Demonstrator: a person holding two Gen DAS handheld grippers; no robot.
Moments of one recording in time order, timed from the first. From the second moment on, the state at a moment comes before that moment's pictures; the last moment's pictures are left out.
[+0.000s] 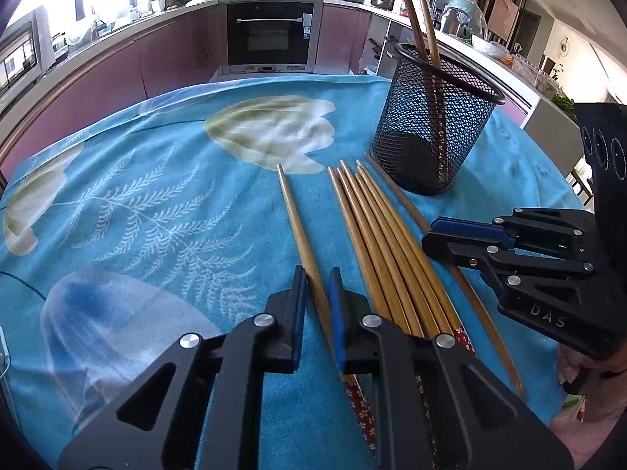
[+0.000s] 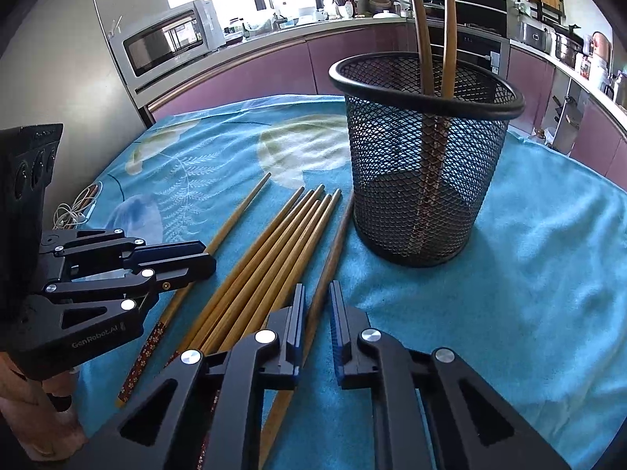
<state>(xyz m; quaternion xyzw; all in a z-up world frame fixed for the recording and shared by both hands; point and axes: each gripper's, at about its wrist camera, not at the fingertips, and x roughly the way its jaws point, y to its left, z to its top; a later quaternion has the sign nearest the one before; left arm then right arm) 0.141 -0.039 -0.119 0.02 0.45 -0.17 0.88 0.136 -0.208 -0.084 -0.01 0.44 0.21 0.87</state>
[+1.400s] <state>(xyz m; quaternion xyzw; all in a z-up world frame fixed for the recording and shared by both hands) 0.118 -0.034 -0.103 0.00 0.43 -0.18 0.88 0.106 -0.226 -0.053 0.00 0.39 0.25 0.89</state>
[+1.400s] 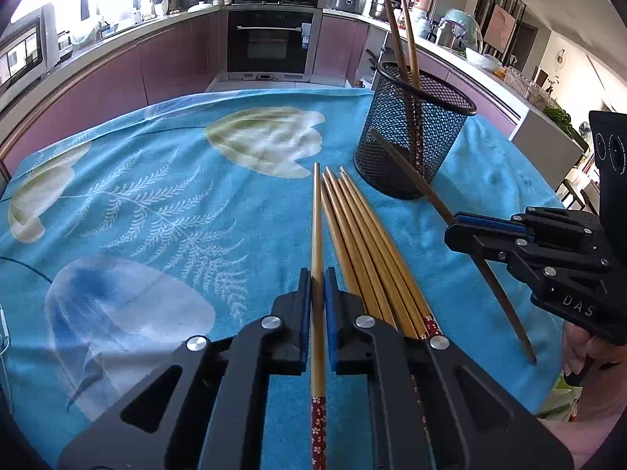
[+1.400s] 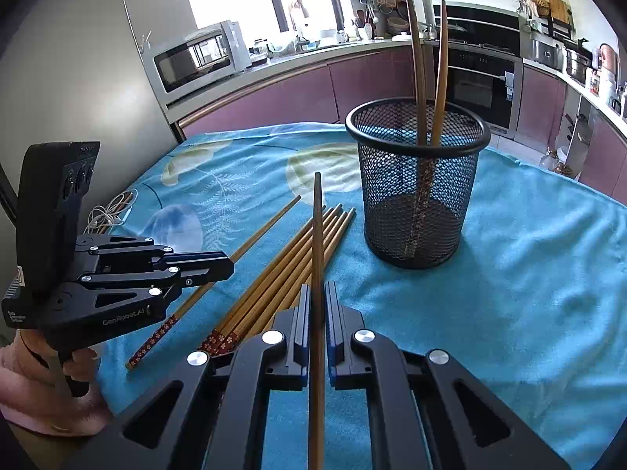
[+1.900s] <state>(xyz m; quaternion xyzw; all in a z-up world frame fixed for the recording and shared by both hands) 0.105 -0.025 -0.044 -0.02 0.37 -0.21 0.91 0.097 -0.258 -0.006 0.04 0.32 0.25 0.91</state>
